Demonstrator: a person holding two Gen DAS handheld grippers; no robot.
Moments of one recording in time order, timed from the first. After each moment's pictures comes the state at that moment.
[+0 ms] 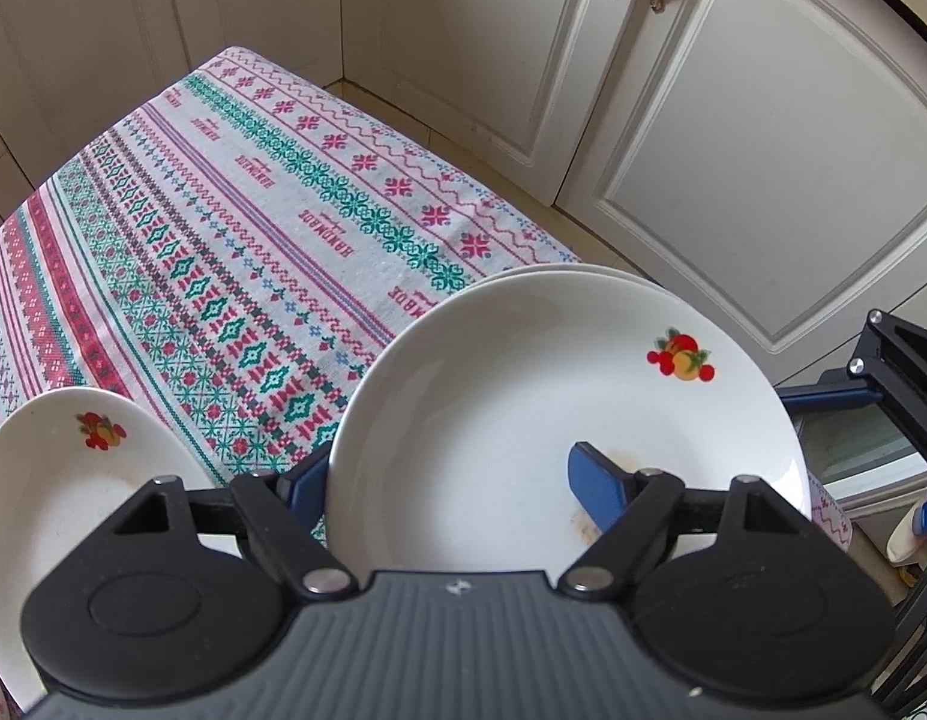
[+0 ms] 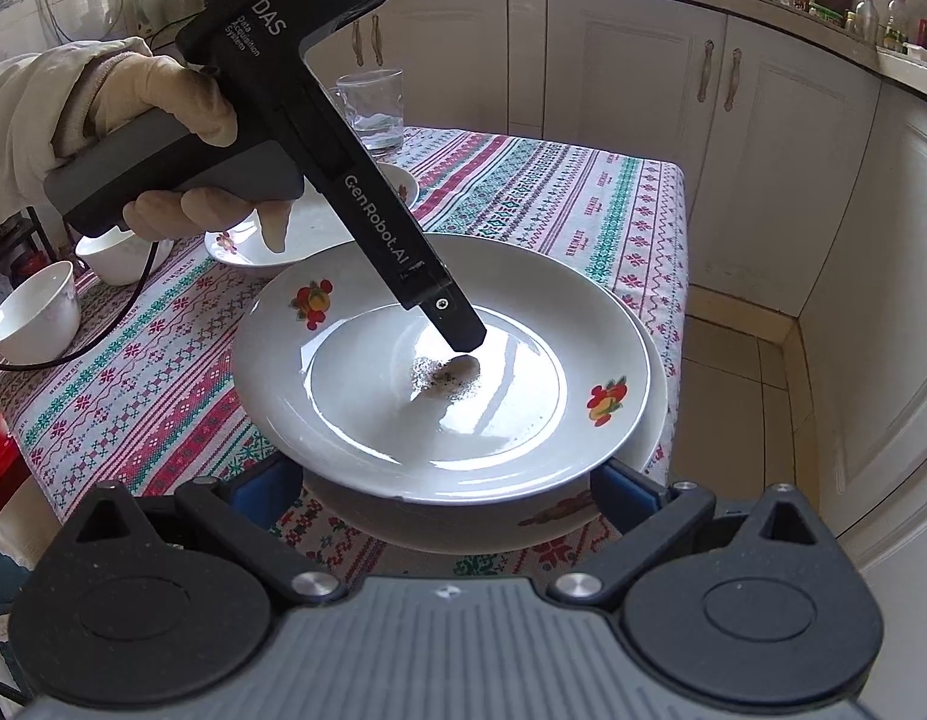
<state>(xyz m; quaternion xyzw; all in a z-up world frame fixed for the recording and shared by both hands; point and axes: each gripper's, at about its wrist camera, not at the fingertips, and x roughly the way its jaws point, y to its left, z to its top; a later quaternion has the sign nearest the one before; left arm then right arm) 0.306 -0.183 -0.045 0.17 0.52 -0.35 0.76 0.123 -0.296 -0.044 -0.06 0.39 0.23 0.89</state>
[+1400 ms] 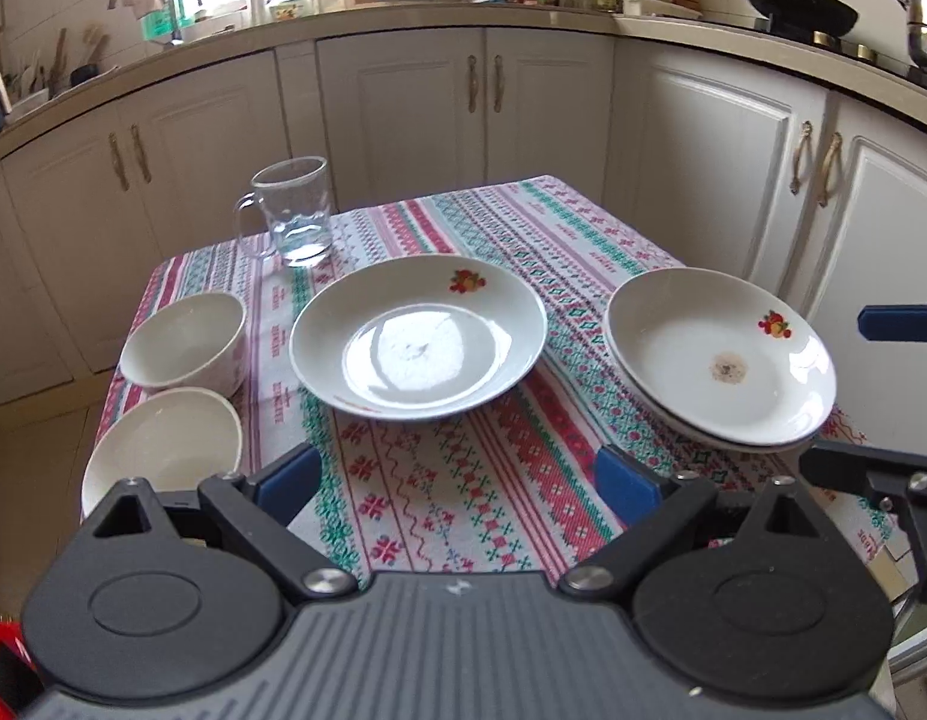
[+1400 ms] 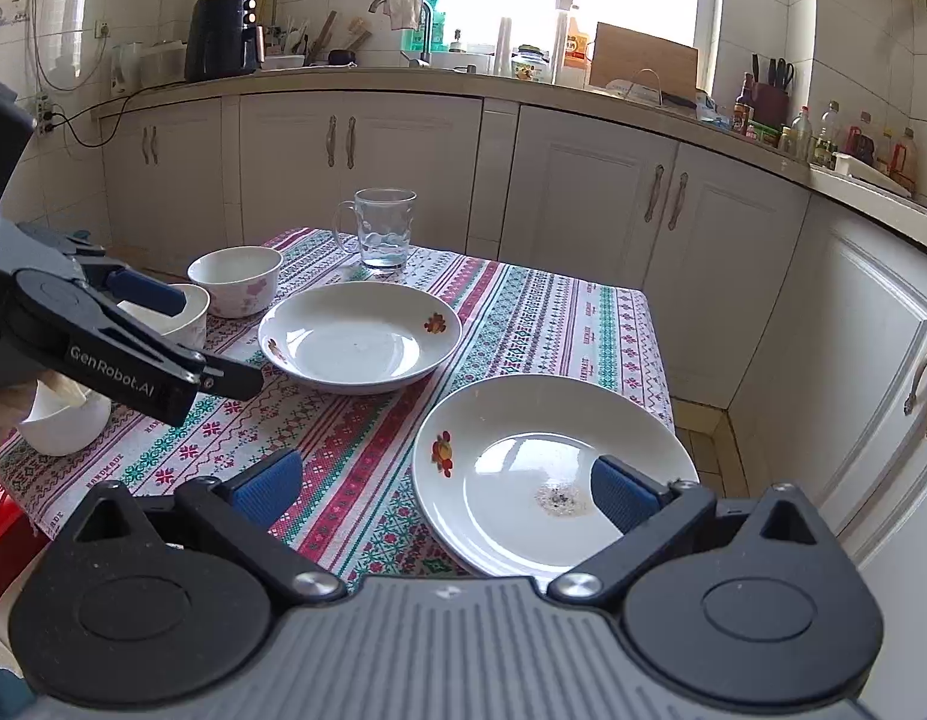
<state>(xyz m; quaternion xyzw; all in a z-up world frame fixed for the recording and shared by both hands) 0.121 -0.021 -0.011 0.06 0.35 -0.11 0.93 0.046 -0.209 0.004 -0.09 0.27 0.16 0.94</state>
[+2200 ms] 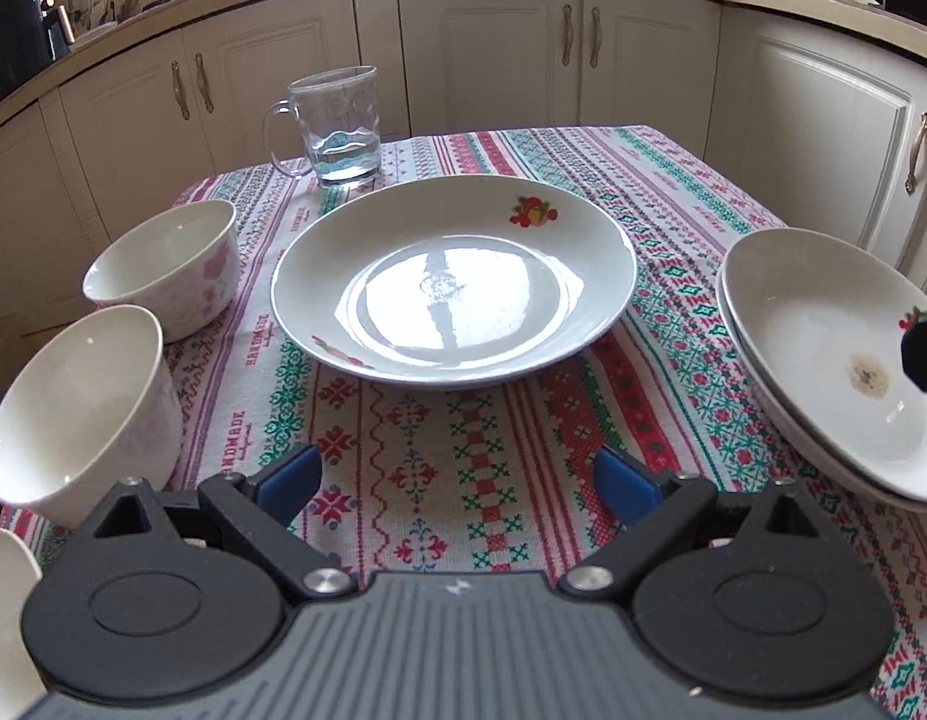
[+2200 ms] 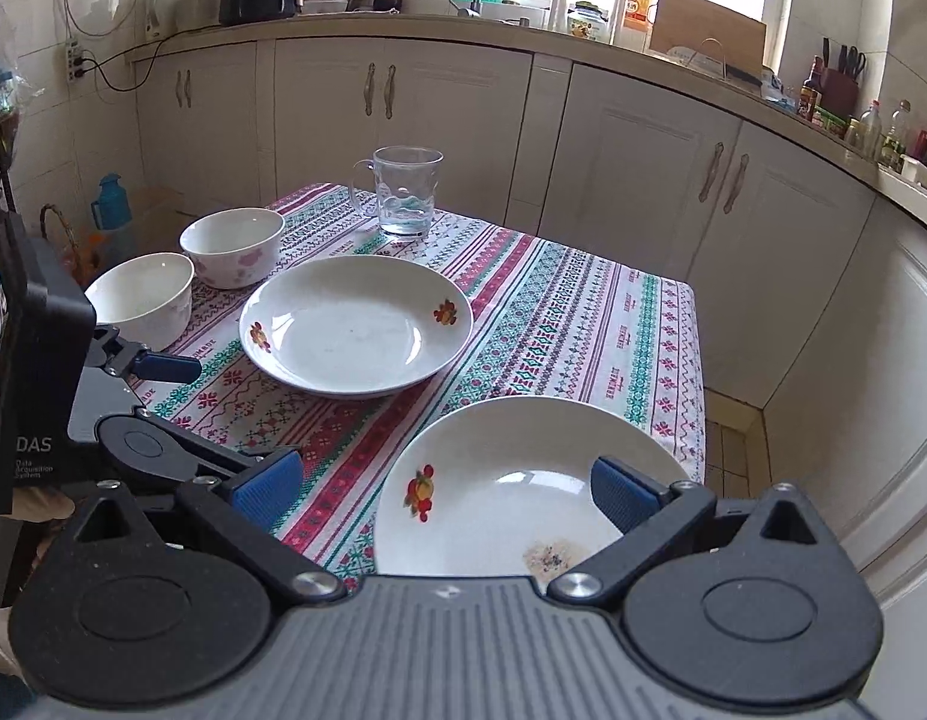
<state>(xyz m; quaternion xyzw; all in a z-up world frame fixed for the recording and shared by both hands) 0.179 -0.052 -0.083 0.04 0.37 -0.02 0.93 0.132 -0.210 0.003 -0.12 0.33 0.21 0.91</state>
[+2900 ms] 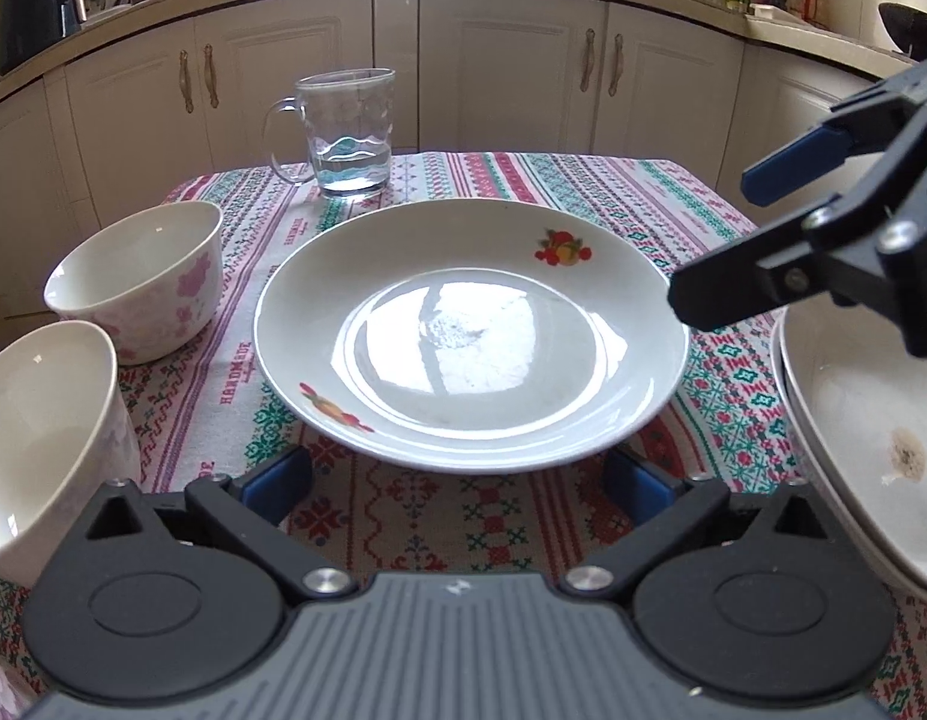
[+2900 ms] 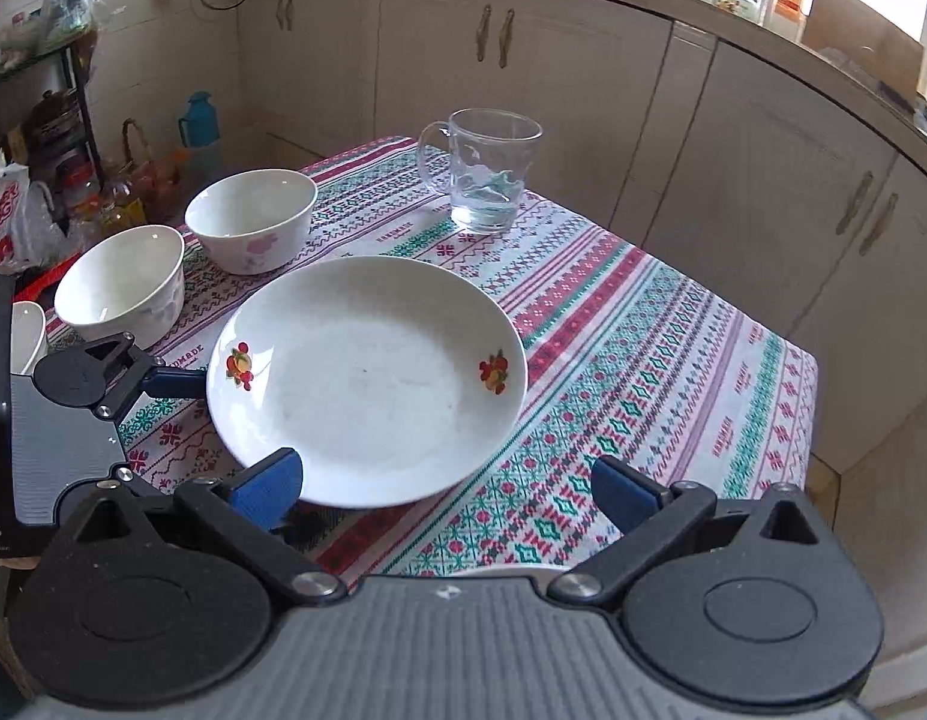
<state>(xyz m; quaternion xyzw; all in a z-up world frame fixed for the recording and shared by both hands) 0.209 -0.042 -0.092 0.00 0.35 -0.02 0.94 0.260 -0.157 -0.011 -0.20 0.38 0.33 0.84</state>
